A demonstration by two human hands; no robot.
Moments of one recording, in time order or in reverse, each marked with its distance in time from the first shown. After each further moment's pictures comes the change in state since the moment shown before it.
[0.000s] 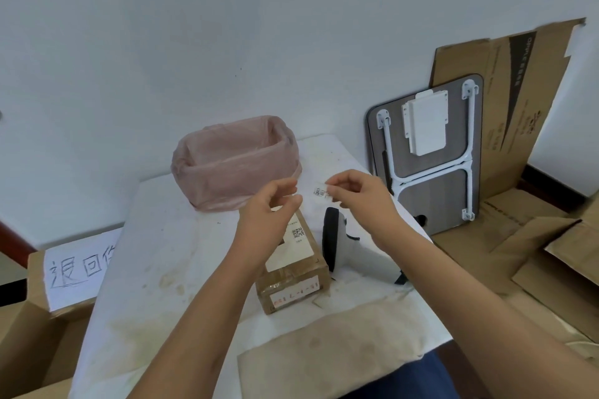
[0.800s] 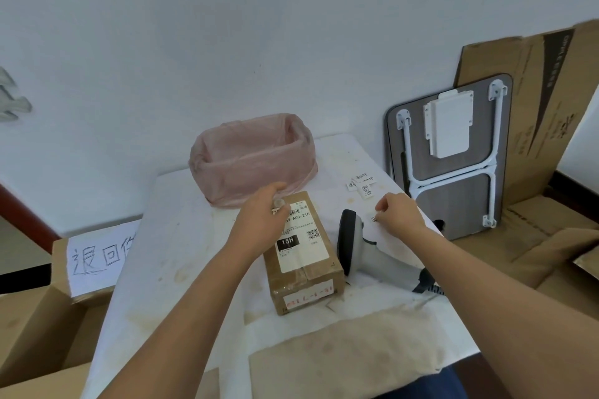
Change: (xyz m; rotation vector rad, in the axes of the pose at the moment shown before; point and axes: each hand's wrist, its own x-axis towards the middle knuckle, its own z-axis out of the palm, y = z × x) left_hand 0.034 -0.033 -0.025 0.523 0.005 0.012; right_hand 0.072 0.098 -0.024 -0.810 0.004 0.184
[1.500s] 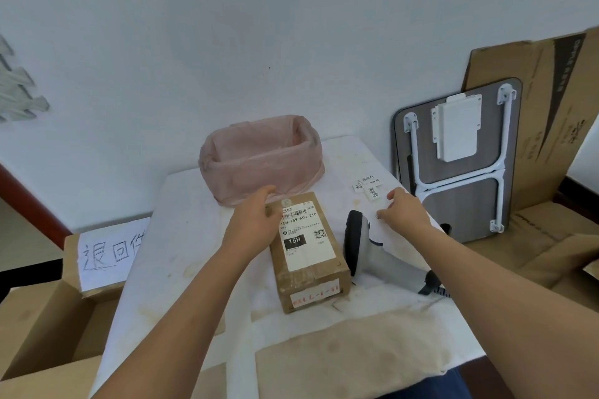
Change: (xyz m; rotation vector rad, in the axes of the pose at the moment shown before) left_hand -0.001 -0.019 -0.009 0.054 0.063 -0.053; right_hand -0.002 -0.009 -0.005 0.095 -0.012 0.066
